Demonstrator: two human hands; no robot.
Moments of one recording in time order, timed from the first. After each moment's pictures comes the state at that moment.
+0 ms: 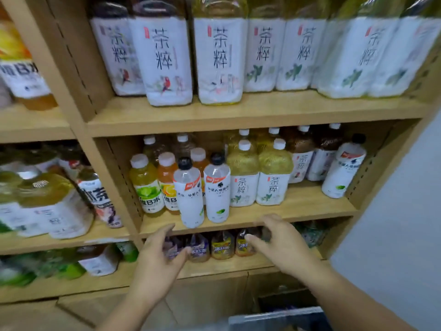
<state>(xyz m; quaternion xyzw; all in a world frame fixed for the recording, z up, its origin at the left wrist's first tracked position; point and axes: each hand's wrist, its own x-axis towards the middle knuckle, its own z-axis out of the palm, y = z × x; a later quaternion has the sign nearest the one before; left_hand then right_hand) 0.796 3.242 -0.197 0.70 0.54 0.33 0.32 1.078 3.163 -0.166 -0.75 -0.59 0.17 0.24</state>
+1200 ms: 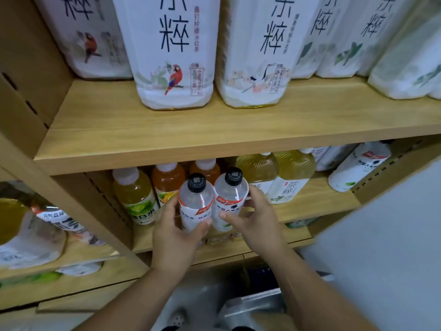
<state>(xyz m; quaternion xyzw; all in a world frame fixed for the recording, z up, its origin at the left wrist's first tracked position) 0.843 3.340 -0.184 0.63 0.50 0.40 0.44 1.021 3.276 -0.153 -0.75 -0.45 0.23 0.42</state>
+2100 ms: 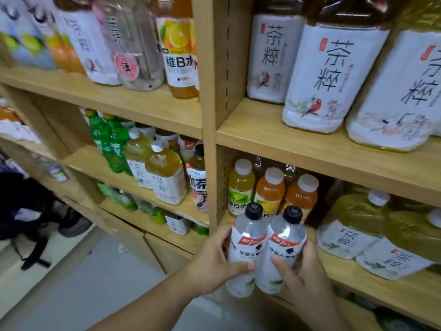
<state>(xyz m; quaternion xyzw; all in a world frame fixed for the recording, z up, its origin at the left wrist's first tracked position) 0.769 3.264 -0.153 0.55 0.50 0.38 0.55 0.991 3.246 -0.170 -0.61 -0.57 0.39 0.40</state>
